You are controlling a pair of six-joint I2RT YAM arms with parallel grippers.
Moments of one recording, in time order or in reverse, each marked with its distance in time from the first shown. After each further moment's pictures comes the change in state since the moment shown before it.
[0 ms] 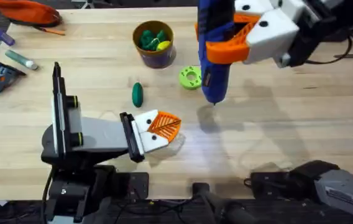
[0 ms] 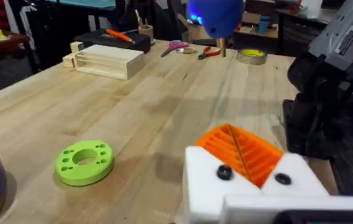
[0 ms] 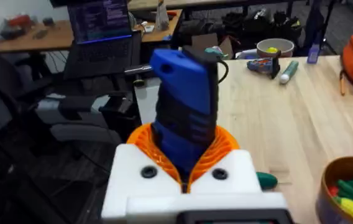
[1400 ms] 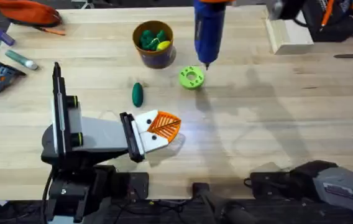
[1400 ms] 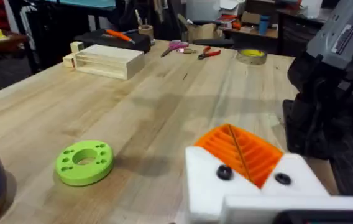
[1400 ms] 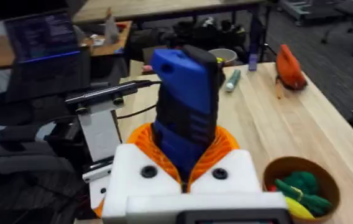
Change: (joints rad) left arm 0.000 0.000 0.000 0.000 0.000 0.000; right arm -0.018 0.096 0.117 0.231 0.156 0.226
